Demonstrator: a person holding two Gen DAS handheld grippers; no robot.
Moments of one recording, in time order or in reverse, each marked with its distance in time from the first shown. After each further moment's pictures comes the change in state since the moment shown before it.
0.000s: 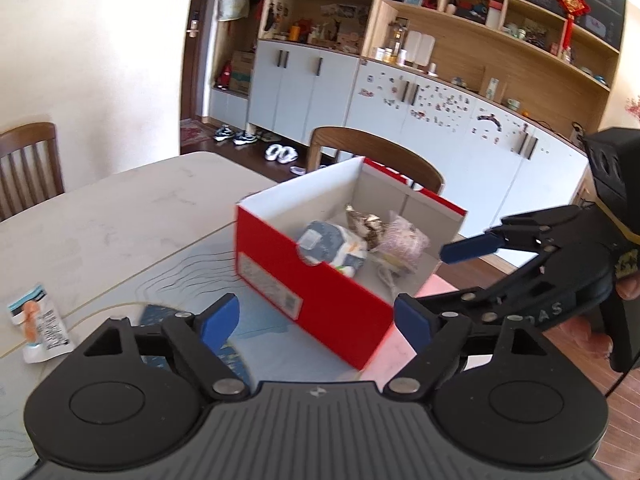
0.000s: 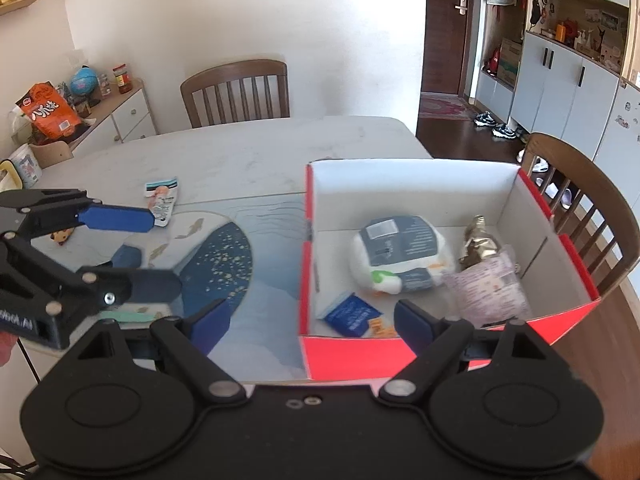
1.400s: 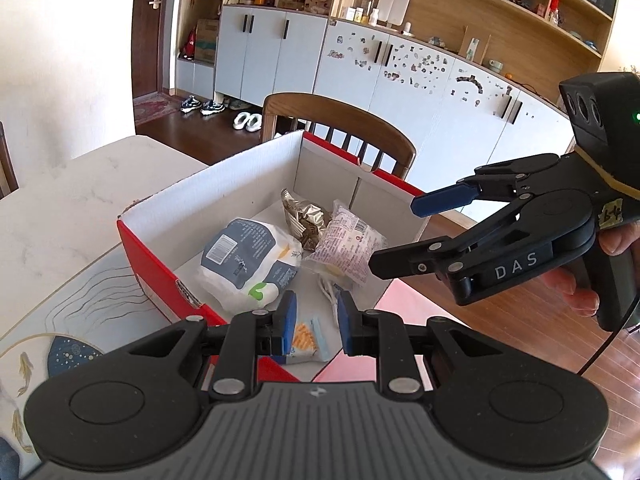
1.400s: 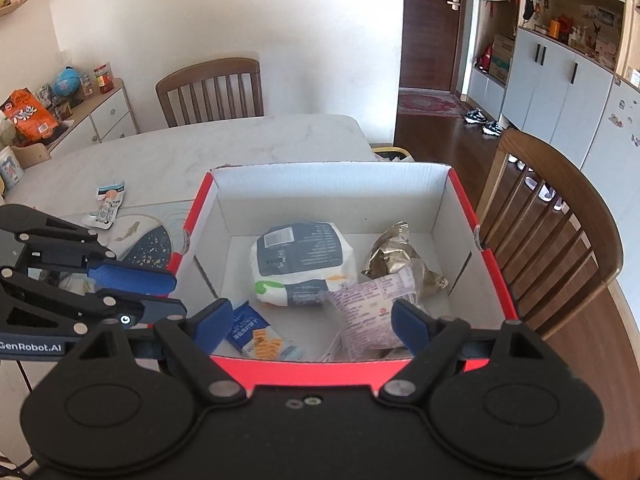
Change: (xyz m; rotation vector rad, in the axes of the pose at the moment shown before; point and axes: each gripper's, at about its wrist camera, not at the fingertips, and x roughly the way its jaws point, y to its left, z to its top) left arm 0.098 -0.075 0.039 0.049 0.121 -0.067; right arm 0.003 -0.112 0.016 -0.012 0.018 -0.010
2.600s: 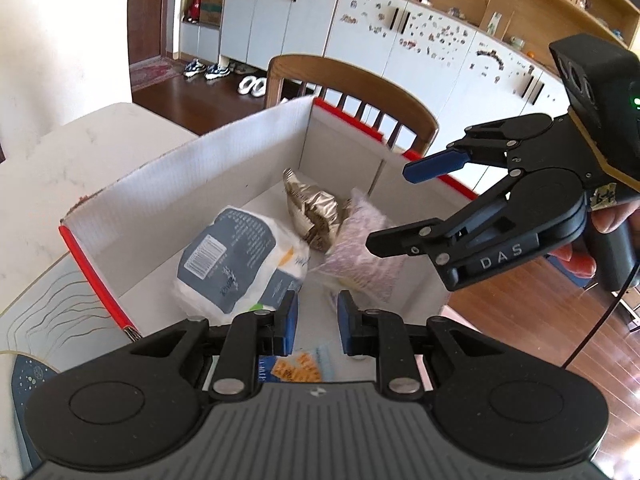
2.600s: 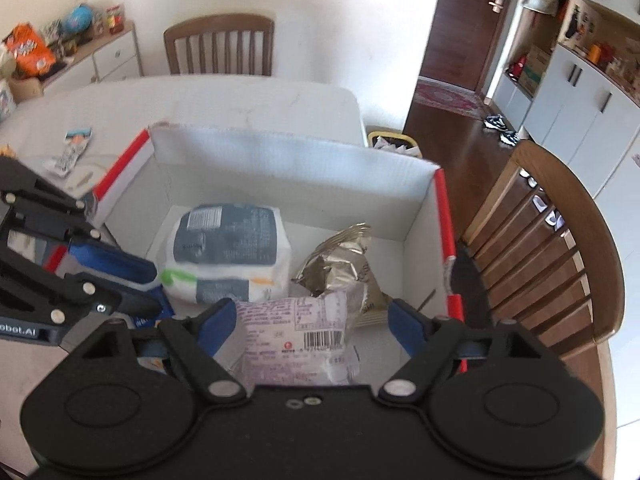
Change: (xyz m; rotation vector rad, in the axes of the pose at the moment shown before) left arm 0.079 0.003 0.029 -0.037 0.109 0.011; right arm 0.061 -0.057 0.020 -0.174 0.088 -0.001
